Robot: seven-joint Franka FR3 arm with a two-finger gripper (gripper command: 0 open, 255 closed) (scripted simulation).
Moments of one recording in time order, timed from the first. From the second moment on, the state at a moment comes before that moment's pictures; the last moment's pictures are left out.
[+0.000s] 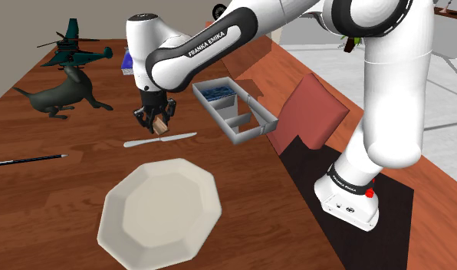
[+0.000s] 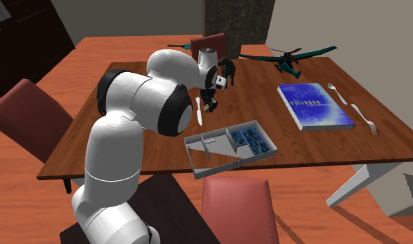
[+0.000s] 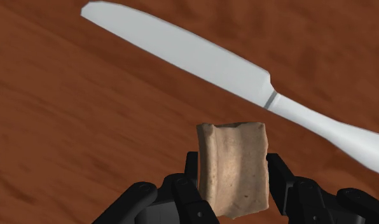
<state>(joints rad) 0.20 0.46 0.35 -1.73 -0.17 2.23 0.71</state>
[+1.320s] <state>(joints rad) 0.19 0.38 0.37 -1.63 -0.14 2.06 0.69</state>
